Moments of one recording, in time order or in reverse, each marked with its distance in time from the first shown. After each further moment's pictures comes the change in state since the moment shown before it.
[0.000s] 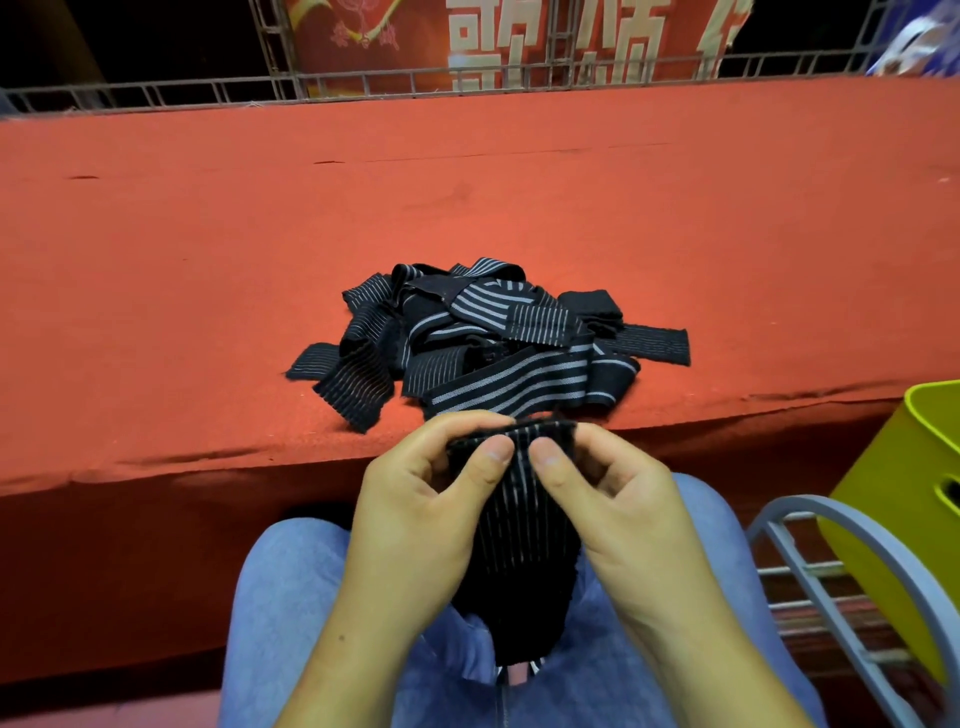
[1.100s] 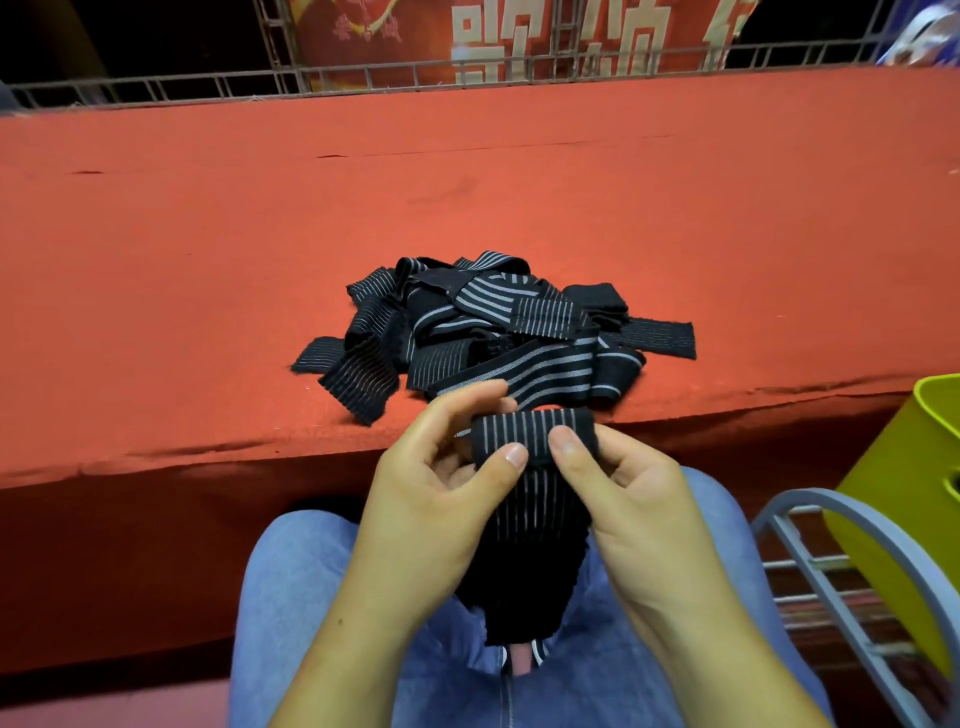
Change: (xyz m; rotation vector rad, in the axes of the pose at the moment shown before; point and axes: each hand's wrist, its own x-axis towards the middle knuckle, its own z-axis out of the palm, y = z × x) left_hand -0.002 0.005 -0.003 -0.086 -0.077 -0.120; right_hand -0.001 0.006 -0.005 0.040 0.043 0.063
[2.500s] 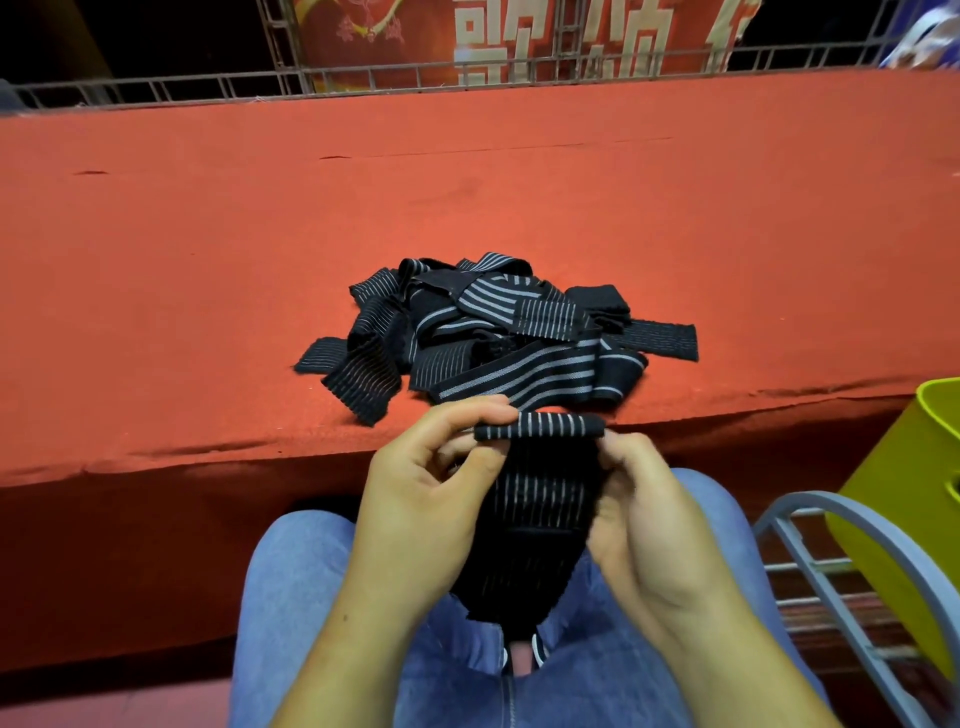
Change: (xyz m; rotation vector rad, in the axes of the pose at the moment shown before) left_hand 0.004 -0.006 0.000 0.036 0.071 0.044; right_hand 0.005 -0.005 0.002 0.301 -0.005 0.229
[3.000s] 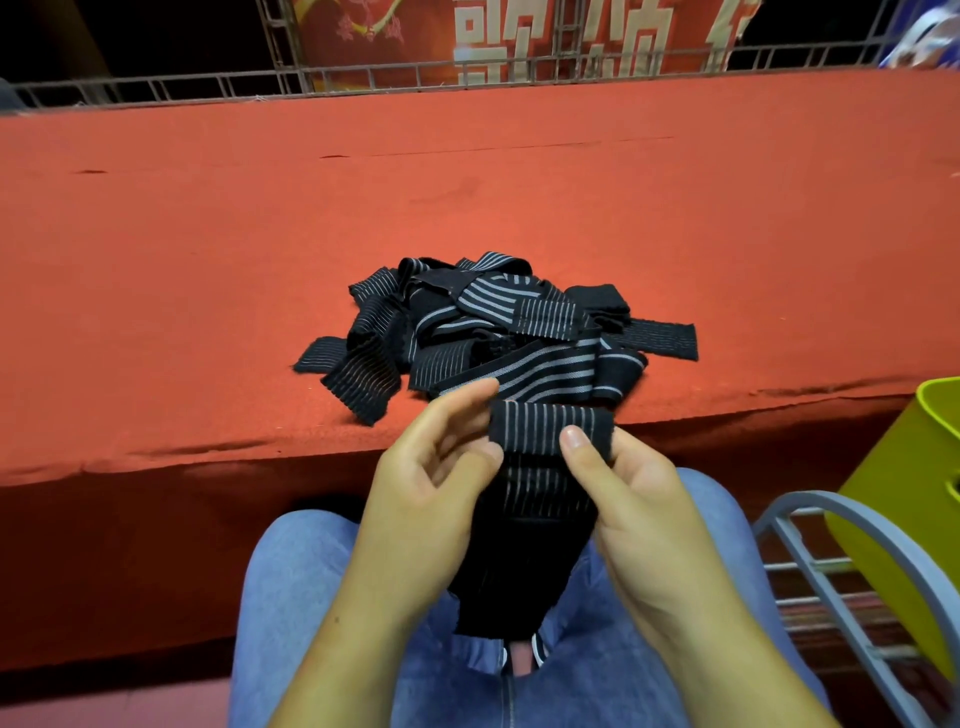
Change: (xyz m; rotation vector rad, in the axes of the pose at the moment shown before) left_hand -0.003 0.007 -0.001 -0.052 -0.060 -0.081; right_hand -0.002 0.004 -0.004 -0.315 0.030 -0.139
